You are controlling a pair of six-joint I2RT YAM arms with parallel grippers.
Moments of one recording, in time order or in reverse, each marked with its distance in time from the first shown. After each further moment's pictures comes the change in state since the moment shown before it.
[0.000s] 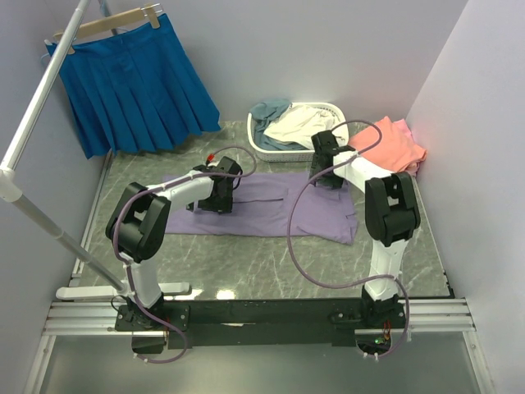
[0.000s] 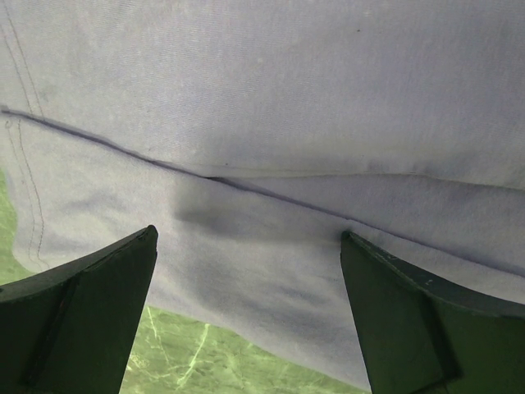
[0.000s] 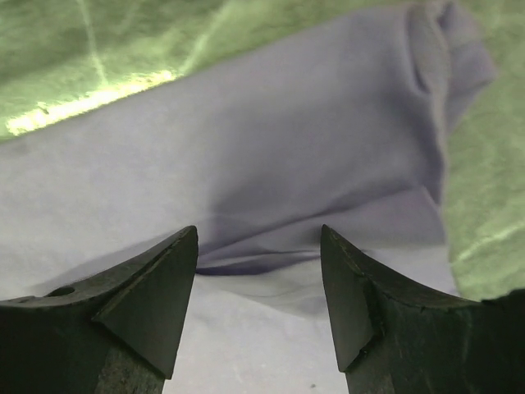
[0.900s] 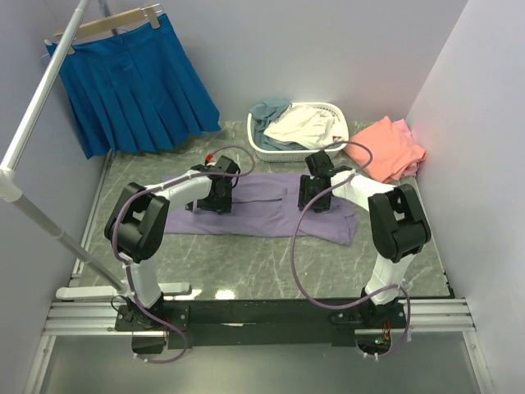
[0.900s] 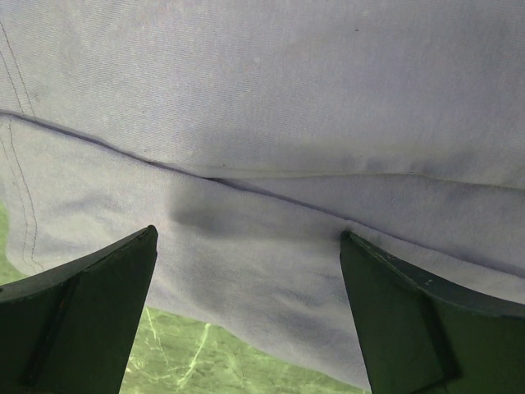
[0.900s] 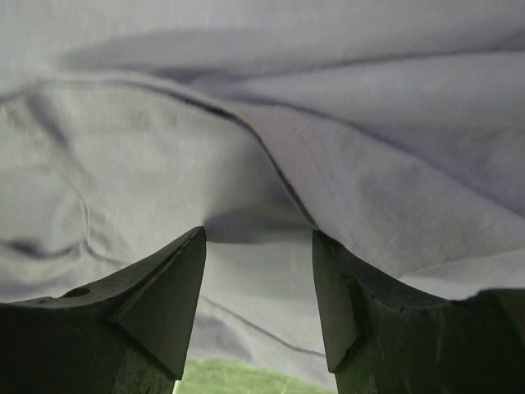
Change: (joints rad) left arm 0.011 -0.004 -0.007 0.009 0.025 0.007; right arm 0.084 -0.182 -0.307 0.090 -0.281 0.007
